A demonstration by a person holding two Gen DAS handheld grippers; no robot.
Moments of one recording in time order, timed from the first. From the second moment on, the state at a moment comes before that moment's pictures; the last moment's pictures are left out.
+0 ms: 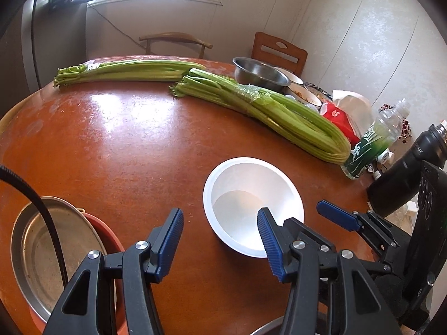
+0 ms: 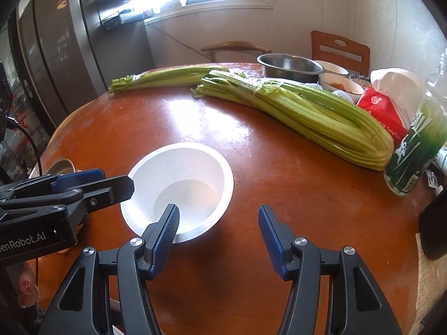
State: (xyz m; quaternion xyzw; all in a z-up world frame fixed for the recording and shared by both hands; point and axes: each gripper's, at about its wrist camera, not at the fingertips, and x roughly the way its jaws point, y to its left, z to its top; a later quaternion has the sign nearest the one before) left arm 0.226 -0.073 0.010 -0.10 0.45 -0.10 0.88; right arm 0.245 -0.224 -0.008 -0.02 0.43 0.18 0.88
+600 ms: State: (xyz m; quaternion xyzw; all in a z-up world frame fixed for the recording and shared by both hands) left arm 0.247 -0.077 -0.018 -0.11 0.48 -0.10 0.86; right arm 0.255 -0.208 -0.027 -0.03 0.44 0.22 0.87
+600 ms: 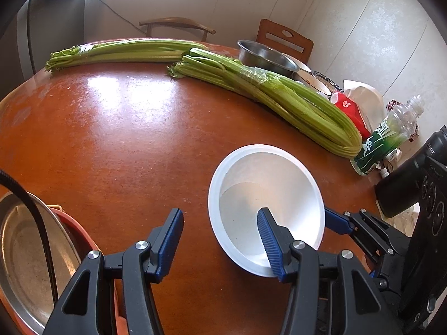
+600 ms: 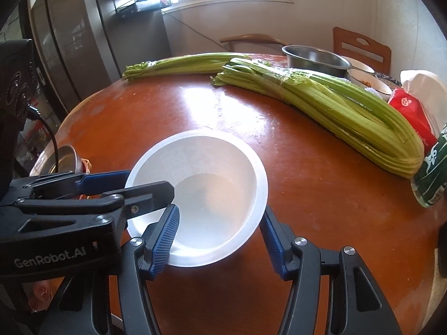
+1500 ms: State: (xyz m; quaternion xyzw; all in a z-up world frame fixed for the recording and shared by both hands) left arm 0.205 -0.090 0.015 -0.13 0.45 -0.15 0.87; right arm 0.204 -0.211 0.004 -0.04 0.43 0.22 0.88
